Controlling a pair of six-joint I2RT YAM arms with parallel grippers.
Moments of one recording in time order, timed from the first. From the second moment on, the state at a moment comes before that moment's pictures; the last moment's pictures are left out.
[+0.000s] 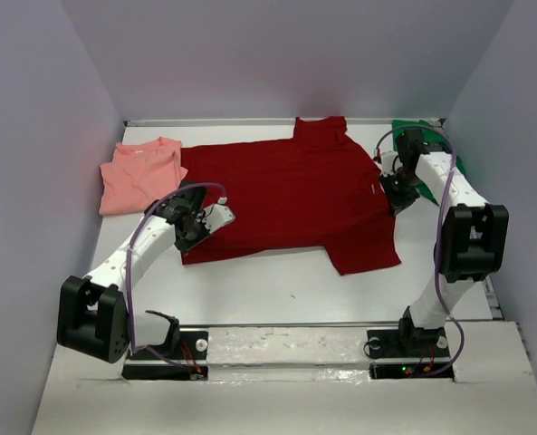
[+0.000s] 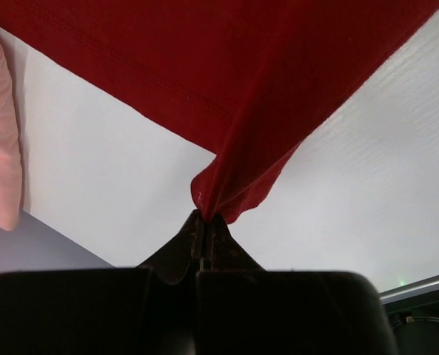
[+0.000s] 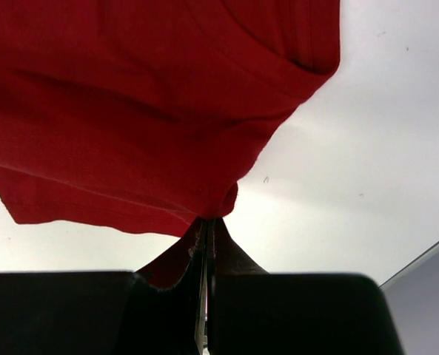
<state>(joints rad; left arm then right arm) -0.33 1.27 0.90 -0.86 -0.12 0.66 0.01 1.76 1.46 -1.08 -0.05 -0.32</state>
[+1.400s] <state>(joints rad) -0.33 1.51 0.98 -0.73 -0.27 0.65 0.01 2.19 1.85 -1.11 -0.08 -0.32</state>
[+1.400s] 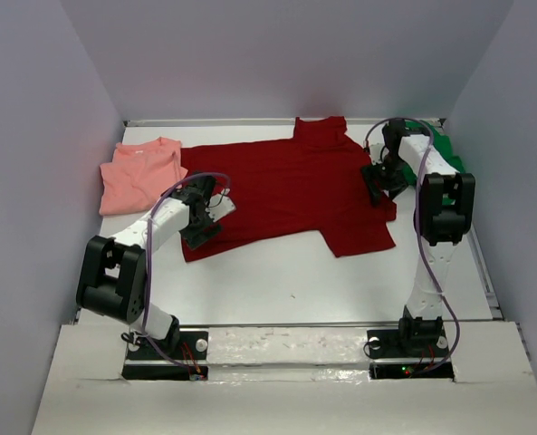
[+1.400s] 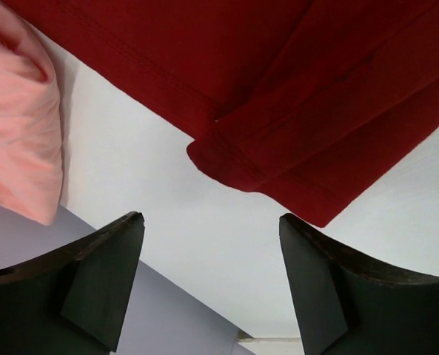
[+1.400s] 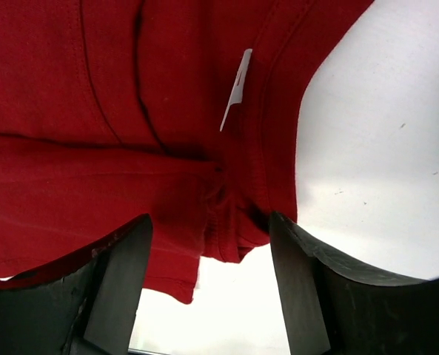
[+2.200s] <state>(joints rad) -0.21 1.17 1.06 -0.50 -0.28 0.45 0.01 1.43 1.31 -1.13 -0.18 -0.79</state>
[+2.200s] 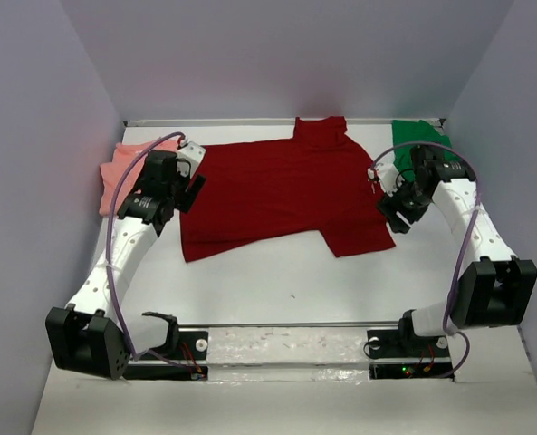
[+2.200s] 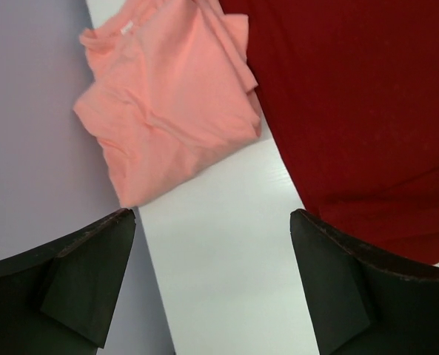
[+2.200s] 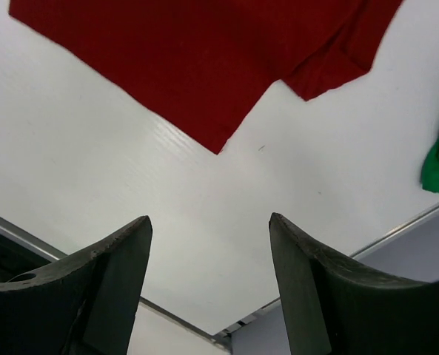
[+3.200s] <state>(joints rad) 0.25 0.98 0.80 -0.39 -0.11 0.33 0.24 1.59 1.02 -0.83 -0.30 -1.14</state>
